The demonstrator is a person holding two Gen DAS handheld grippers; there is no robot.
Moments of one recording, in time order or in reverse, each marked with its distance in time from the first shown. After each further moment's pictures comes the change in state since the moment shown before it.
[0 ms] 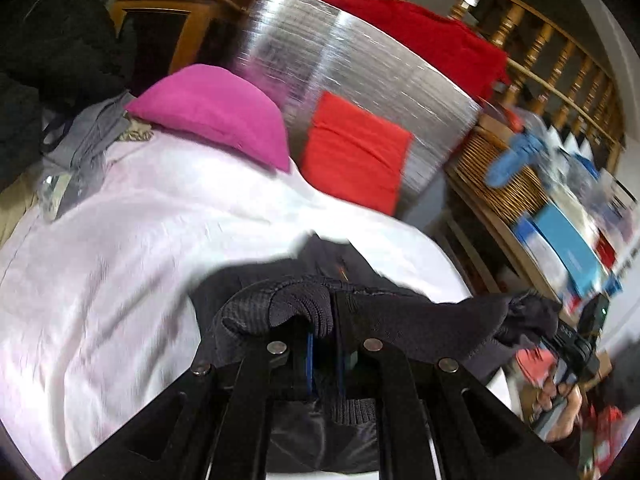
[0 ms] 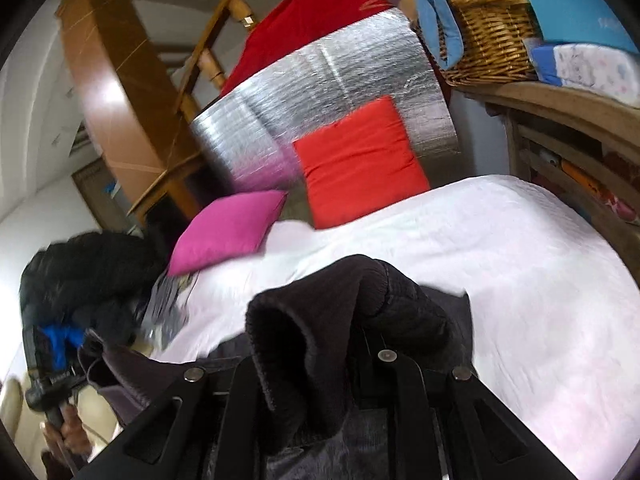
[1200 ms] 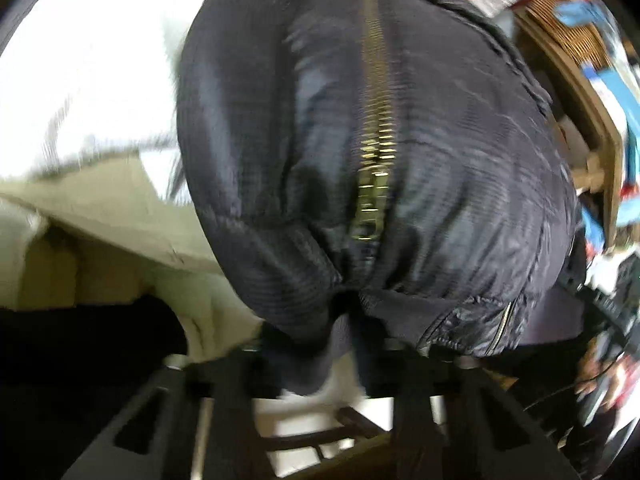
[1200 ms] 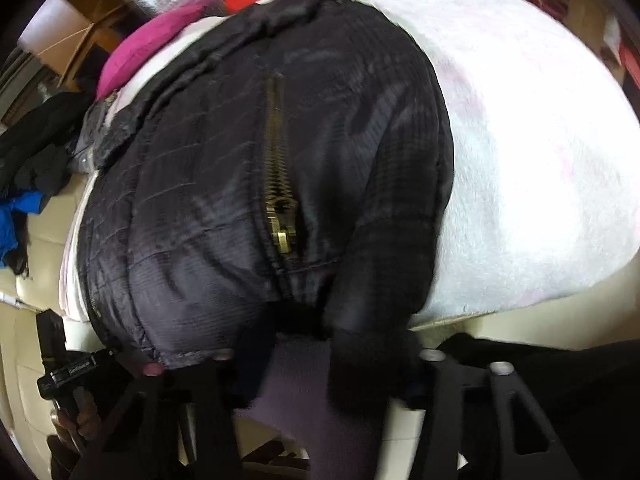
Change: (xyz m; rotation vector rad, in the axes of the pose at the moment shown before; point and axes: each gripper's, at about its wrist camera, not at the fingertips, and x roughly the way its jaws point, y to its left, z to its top) left arm -0.050 0.040 -0.360 -0.091 0.570 0.136; right arm -0.110 -0.088 -0.287 0.047 0.584 -0.186
